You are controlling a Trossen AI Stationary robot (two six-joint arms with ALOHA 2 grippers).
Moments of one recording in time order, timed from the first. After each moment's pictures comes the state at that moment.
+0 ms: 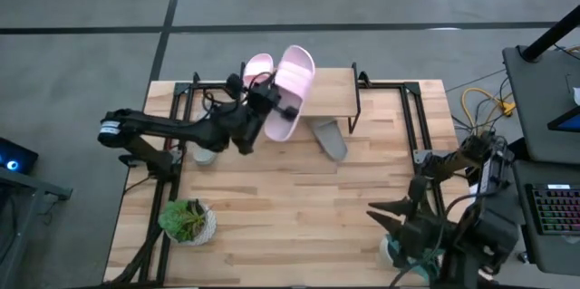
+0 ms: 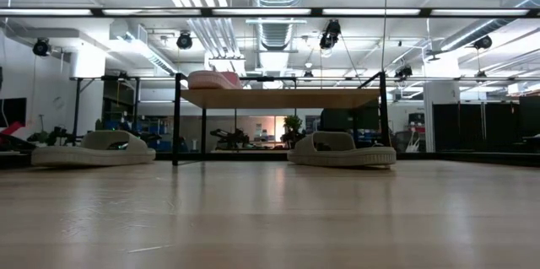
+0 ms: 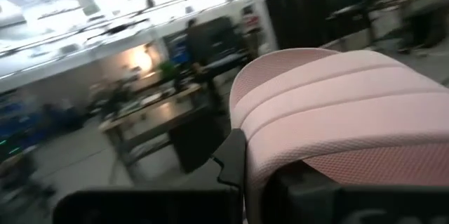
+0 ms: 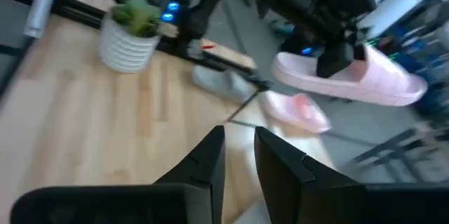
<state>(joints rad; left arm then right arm) -0.04 1.50 1.31 0.51 -1.21 0.55 1.02 1.73 2.05 -1.57 1.20 0.65</state>
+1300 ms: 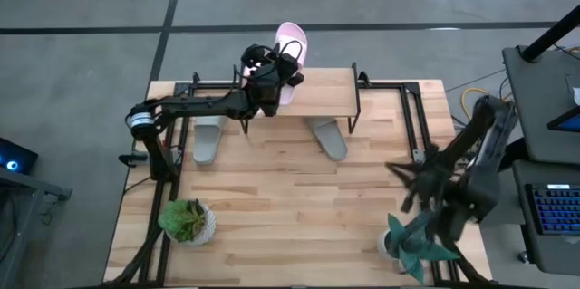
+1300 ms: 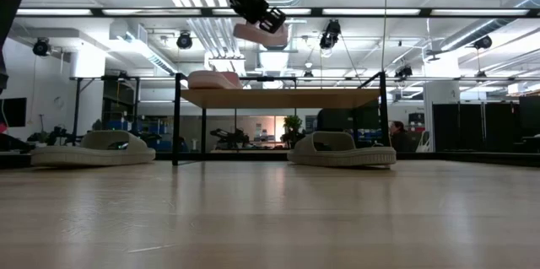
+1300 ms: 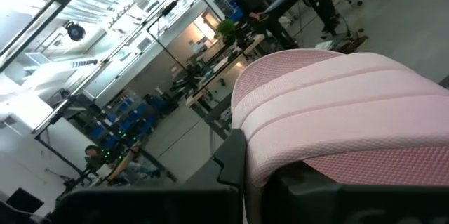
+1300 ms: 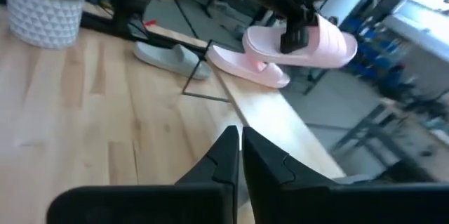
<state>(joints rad) 0.28 1.74 1.42 0.48 -1.17 0.79 1.06 1.18 1.10 -1.56 1.34 1.16</state>
